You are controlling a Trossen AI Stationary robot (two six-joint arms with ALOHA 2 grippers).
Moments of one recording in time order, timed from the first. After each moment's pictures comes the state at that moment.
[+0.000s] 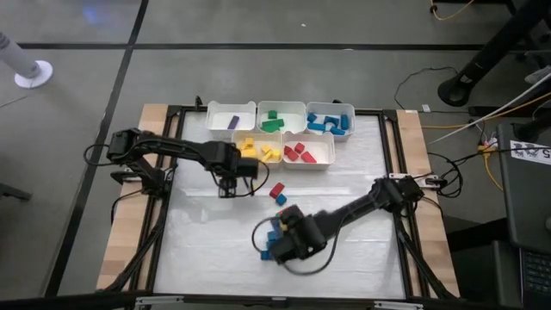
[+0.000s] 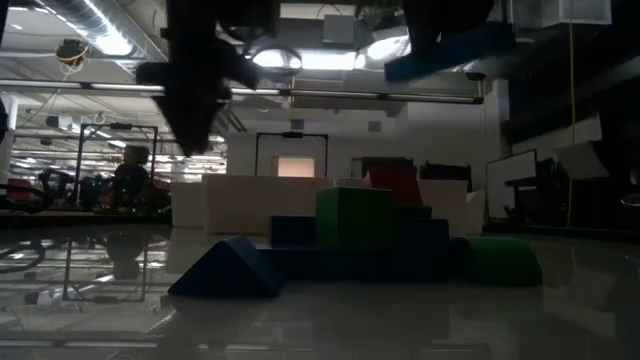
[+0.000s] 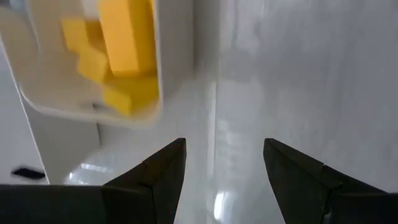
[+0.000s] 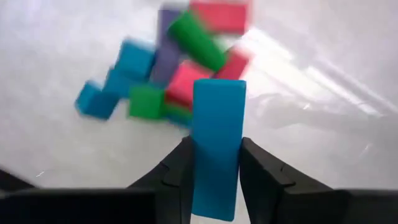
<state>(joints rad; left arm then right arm) -0.01 1.62 1.26 -1.21 -0.31 -0.05 0.47 2.27 2.32 -1.58 0.17 1.47</state>
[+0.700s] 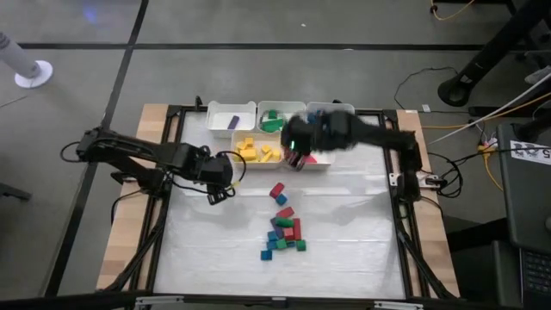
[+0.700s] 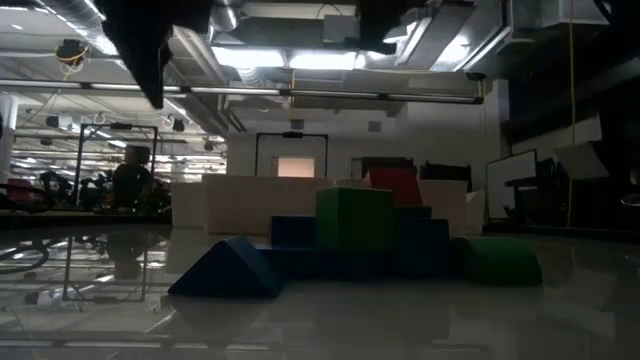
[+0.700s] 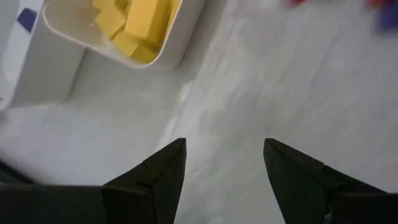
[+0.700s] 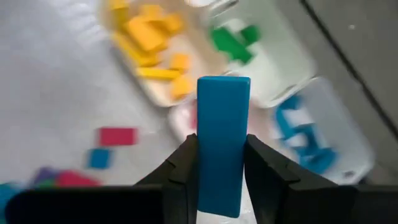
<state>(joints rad) -0.16 1.31 1.17 -1.21 -0.31 -0.55 -0.02 1.97 2.33 -1.57 0.44 0.46</state>
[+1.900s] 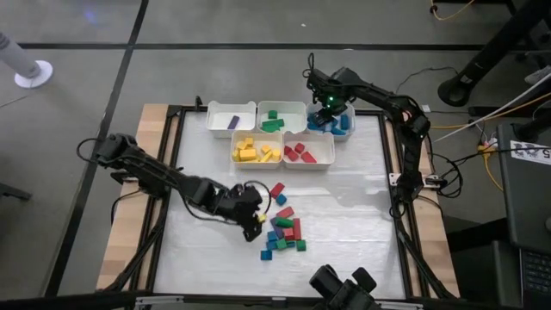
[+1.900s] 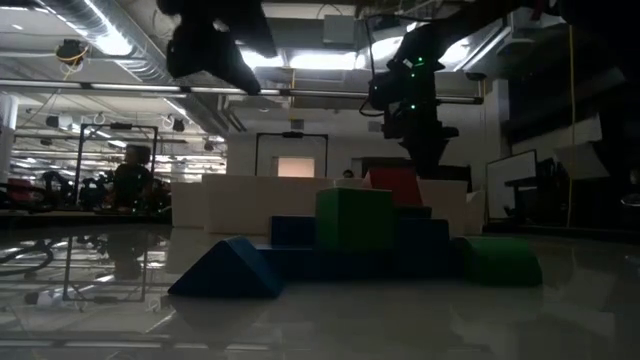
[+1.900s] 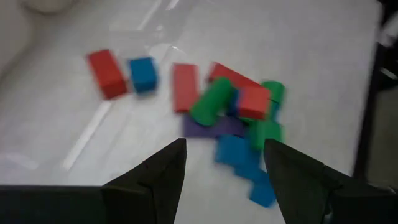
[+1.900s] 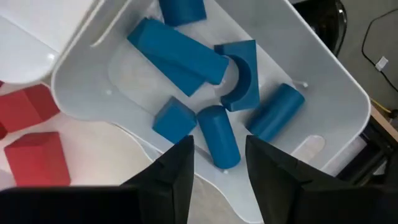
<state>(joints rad) -0.40 1.56 1.17 -0.52 -0.32 -0.83 -0.71 1.97 1.76 -1.29 0.13 0.17</state>
